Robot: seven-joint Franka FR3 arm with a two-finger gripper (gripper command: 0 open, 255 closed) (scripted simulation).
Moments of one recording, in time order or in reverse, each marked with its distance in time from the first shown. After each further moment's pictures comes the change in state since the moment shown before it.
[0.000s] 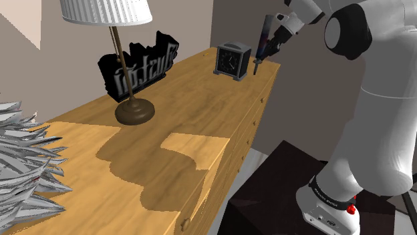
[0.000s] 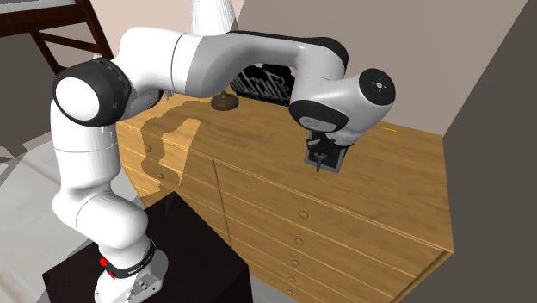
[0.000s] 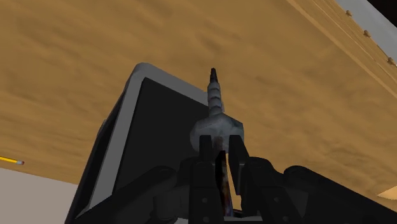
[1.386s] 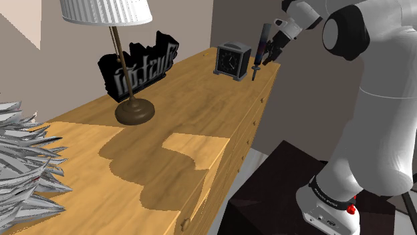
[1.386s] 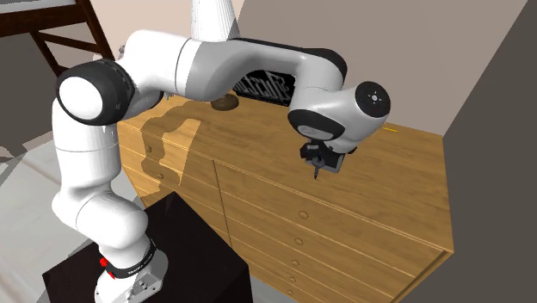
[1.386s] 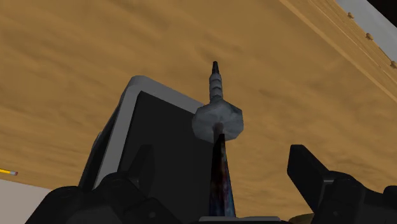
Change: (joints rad) arm 0.004 0.012 0.008 -0.046 0.016 0.039 -0.031
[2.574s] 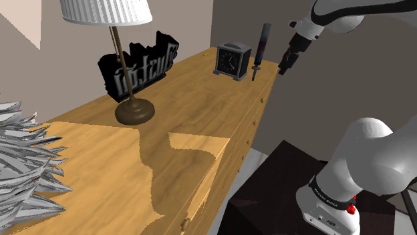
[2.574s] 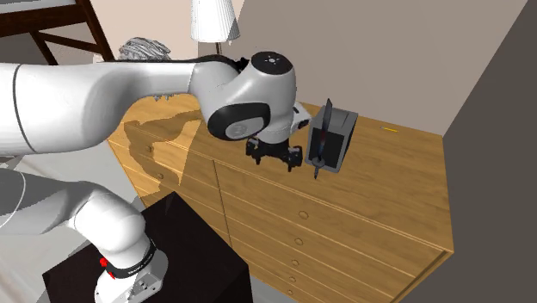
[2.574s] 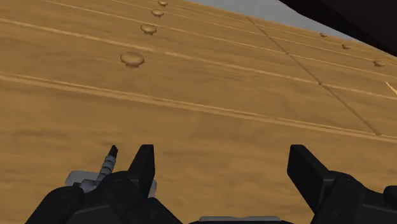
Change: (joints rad) arm -0.104 -0.890 0.465 -0.542 -0.999 0.281 1.019
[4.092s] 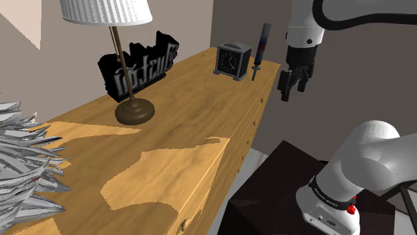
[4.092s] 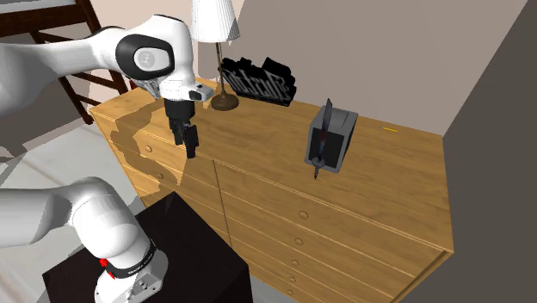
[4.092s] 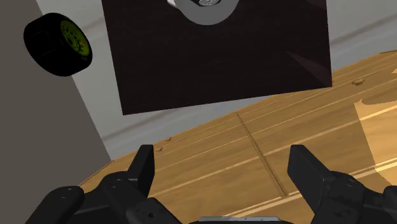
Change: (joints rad) arm -0.228 -0.264 0.772 -0.181 0.068 -0.536 1.065
